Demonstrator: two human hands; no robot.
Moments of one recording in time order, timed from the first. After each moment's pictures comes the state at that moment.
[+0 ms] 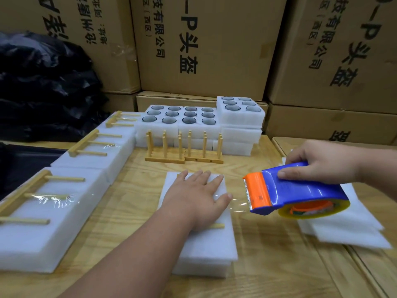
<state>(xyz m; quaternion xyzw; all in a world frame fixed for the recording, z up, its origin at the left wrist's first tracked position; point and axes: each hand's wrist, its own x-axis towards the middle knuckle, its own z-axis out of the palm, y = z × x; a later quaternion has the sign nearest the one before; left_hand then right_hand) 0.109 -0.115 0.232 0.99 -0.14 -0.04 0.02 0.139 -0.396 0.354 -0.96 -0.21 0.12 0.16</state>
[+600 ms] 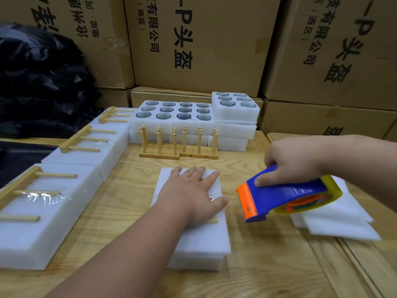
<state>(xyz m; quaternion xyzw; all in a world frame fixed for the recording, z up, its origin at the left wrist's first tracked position) 0.107 -0.119 0.234 0.99 -0.14 -0.04 -0.01 0.140 -0.348 0.352 -0.97 -0.19 0.11 -0.13</state>
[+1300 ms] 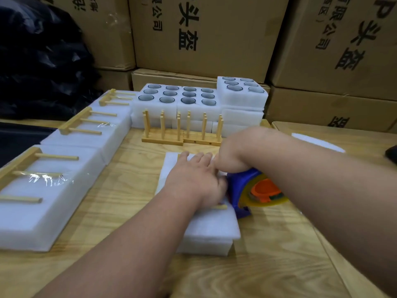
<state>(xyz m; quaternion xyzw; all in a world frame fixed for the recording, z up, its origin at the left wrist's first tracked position) 0.107 -0.120 0.233 0.99 -0.16 0.01 0.01 0.146 -0.224 0.322 -0.94 -0.17 0.18 -0.22</state>
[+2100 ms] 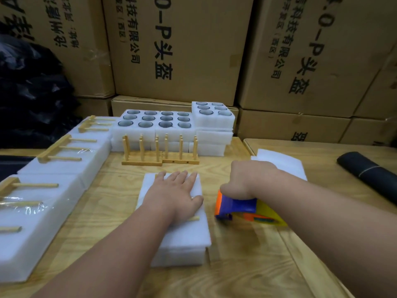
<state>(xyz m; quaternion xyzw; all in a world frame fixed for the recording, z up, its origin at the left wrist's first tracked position) 0.111 -0.118 0.229 0.99 -0.15 -0.02 -0.02 0.104 -0.303 0.318 -0.99 0.00 0.09 -0.09</state>
